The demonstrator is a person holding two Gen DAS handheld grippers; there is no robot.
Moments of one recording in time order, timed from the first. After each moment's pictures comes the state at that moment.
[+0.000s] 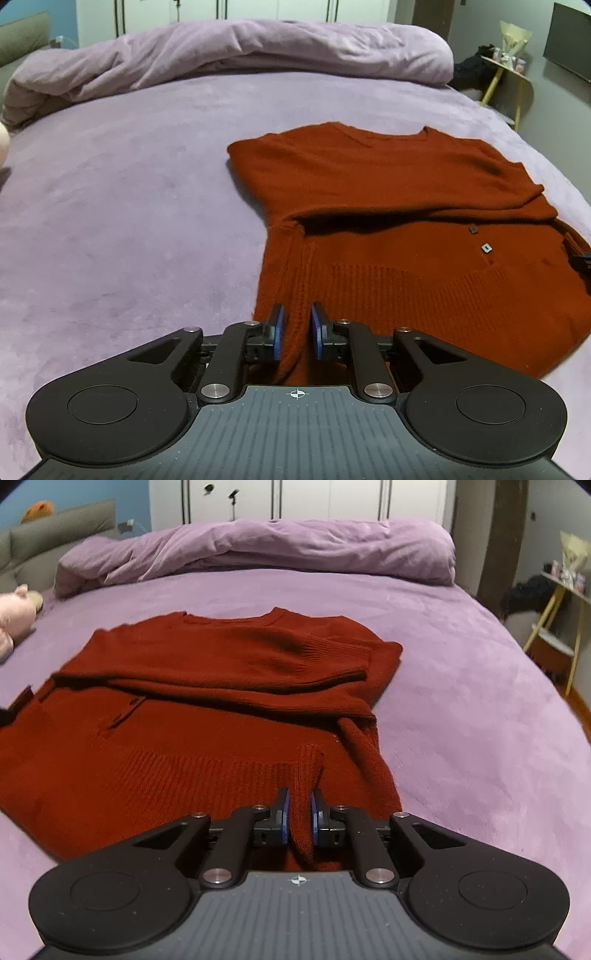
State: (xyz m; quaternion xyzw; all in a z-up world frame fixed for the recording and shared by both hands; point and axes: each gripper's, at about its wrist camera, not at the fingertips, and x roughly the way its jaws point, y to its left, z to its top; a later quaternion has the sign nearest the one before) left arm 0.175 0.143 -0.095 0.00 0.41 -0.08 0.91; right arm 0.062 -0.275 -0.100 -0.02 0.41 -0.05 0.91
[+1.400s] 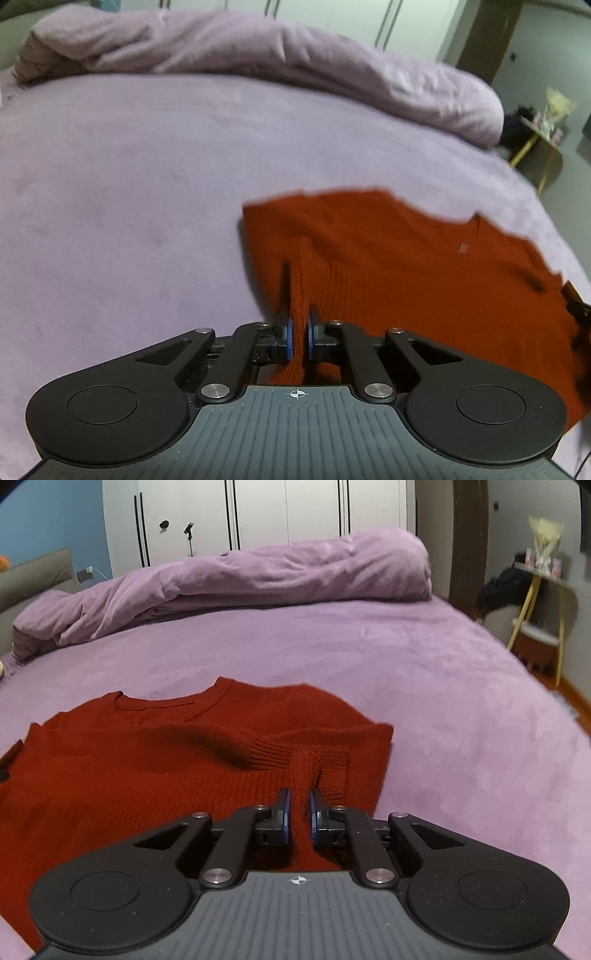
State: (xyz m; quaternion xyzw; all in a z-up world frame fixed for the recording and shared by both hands) left arm 0.284 0.159 -0.088 -0.11 0.38 -0.04 0.92; right arm 0.176 -0.315 -0.096 0.03 0.35 -0.10 0.93
